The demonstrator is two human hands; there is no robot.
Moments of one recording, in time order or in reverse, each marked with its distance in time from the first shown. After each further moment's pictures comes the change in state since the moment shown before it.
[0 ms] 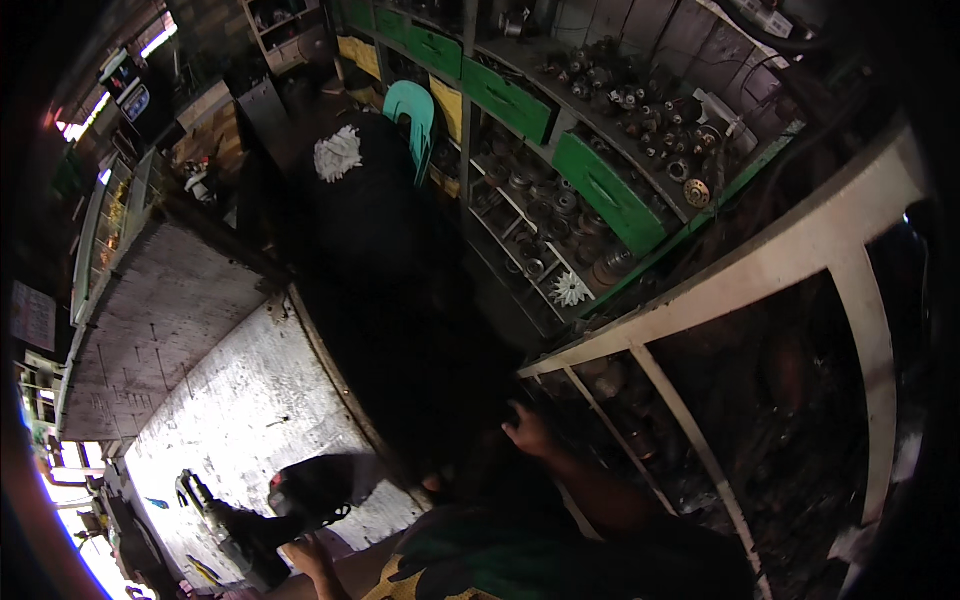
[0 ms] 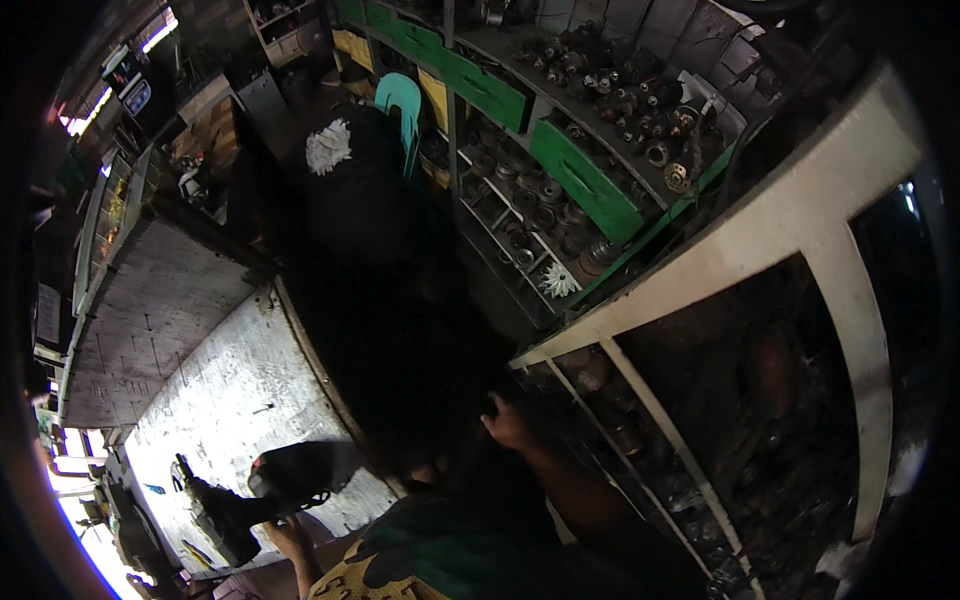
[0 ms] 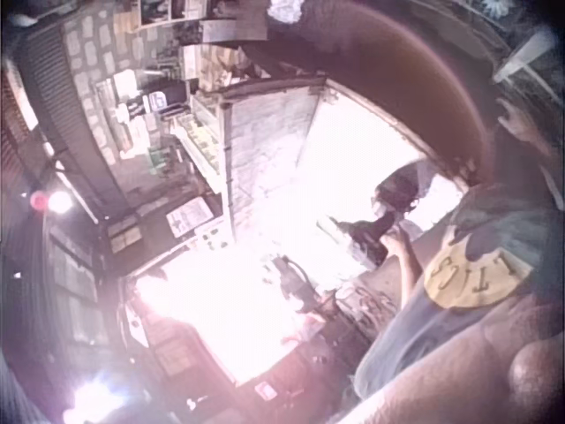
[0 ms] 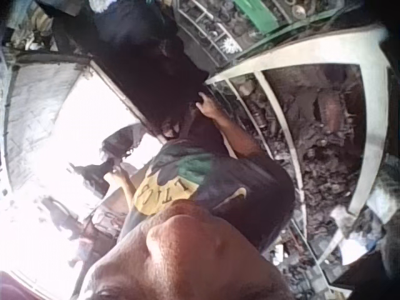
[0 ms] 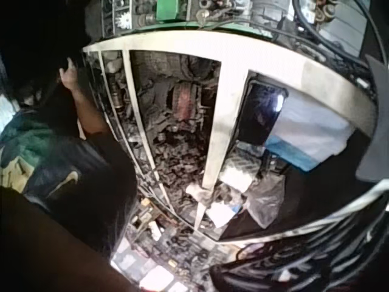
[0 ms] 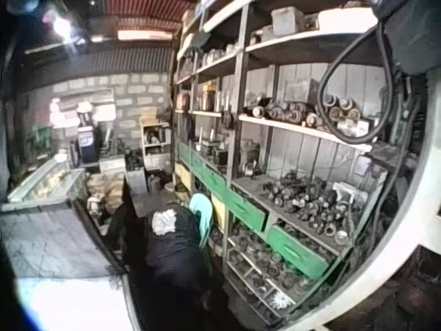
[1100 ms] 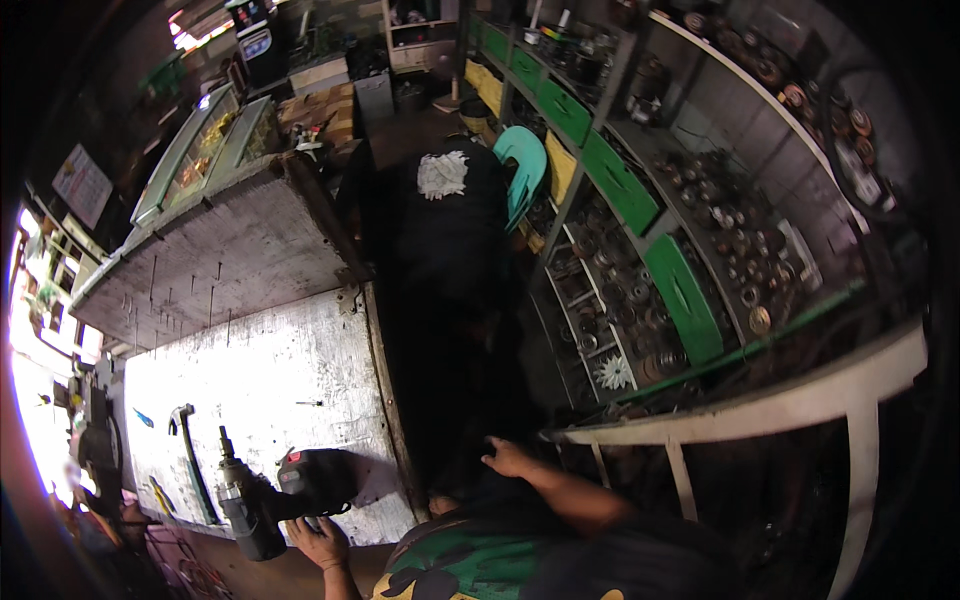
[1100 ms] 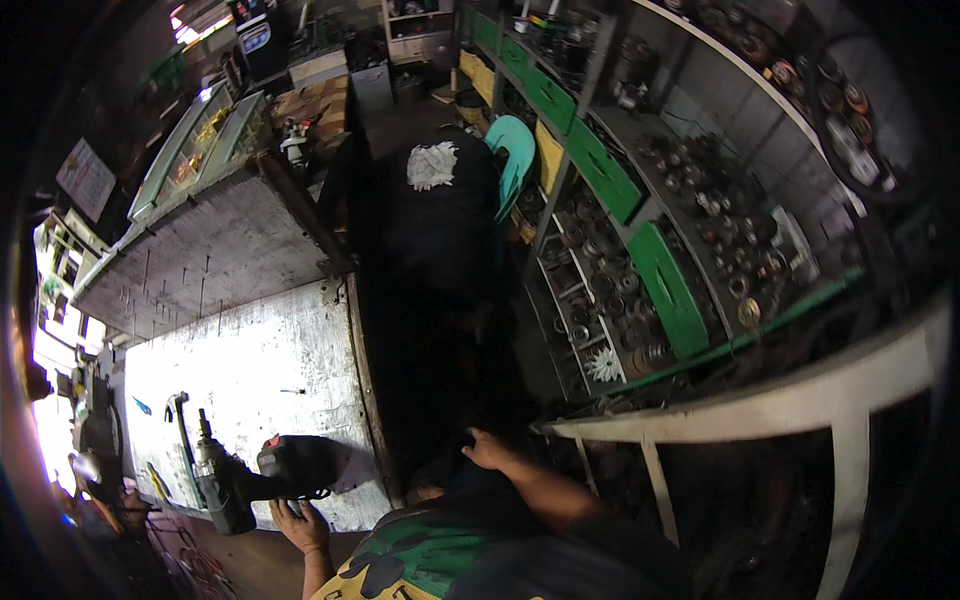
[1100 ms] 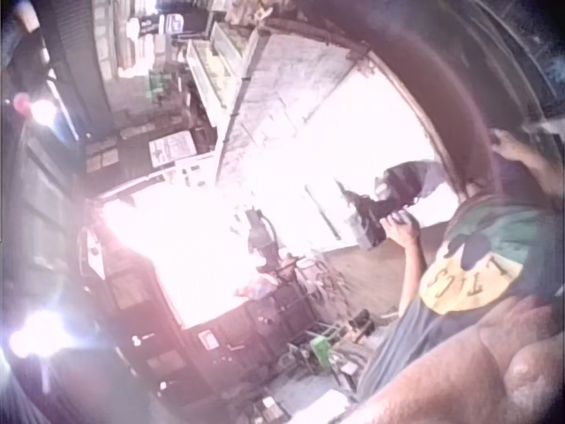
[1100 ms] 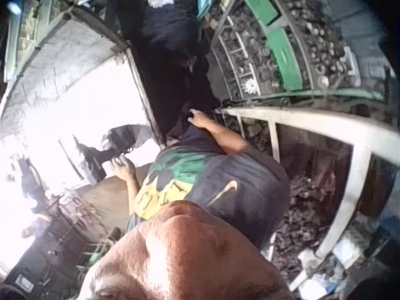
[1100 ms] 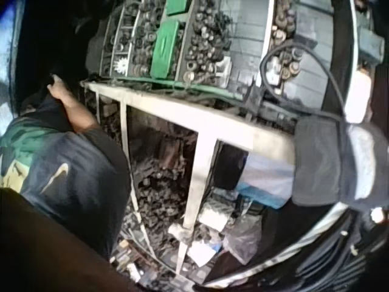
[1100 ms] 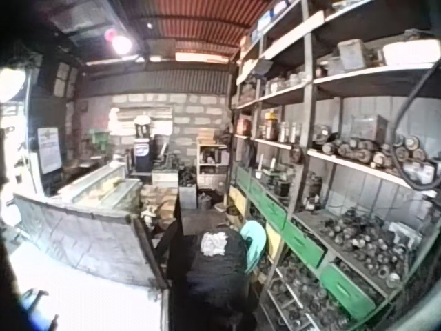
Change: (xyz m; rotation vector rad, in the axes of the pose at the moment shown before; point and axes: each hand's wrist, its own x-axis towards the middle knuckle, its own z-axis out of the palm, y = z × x) left_hand -0.065 0.029 0.062 0.144 0.339 0.033; right_hand 0.112 -0.046 0.042 -0.291 -0.649 -0.100
